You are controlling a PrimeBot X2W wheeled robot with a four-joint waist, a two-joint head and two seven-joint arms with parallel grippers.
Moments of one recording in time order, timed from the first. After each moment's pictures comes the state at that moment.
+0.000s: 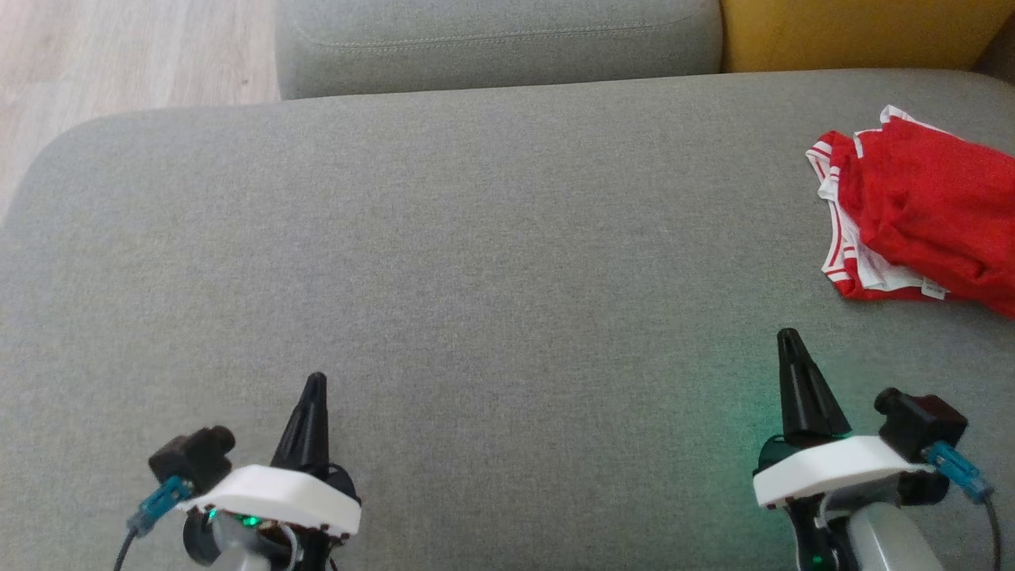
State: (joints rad) left arm -0.01 0.04 -0.20 0.31 -0.60 -0.05 -0.21; right arm -0.06 -0.05 0.09 0.34 0.35 0.12 -0.21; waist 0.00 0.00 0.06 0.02
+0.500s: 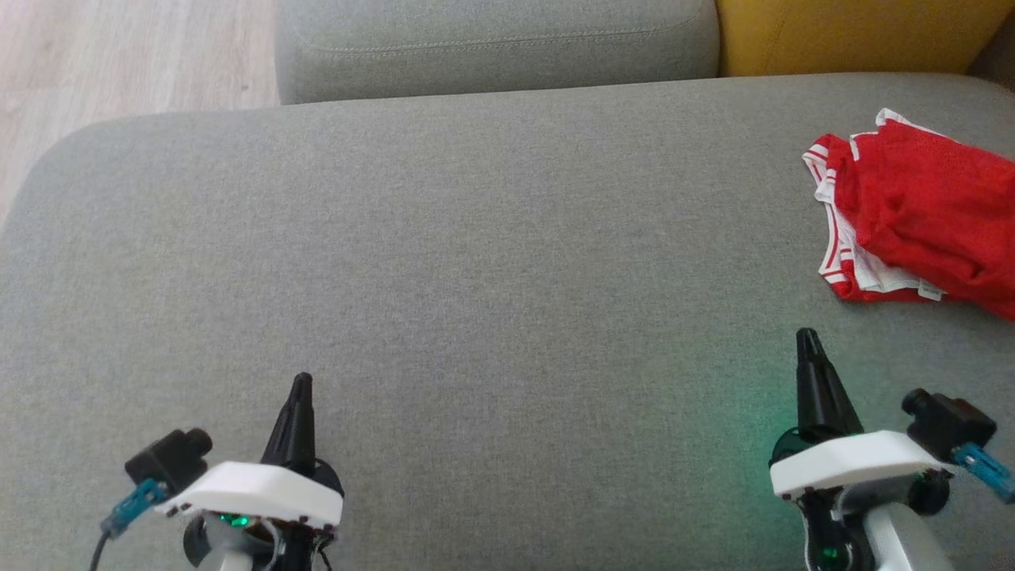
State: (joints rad) left arm -0.01 0.04 -0.17 0.30 -0.74 -0.06 -0.17; right arm -0.06 -0.06 0.07 0.33 0.53 0.12 -0.18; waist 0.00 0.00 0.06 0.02
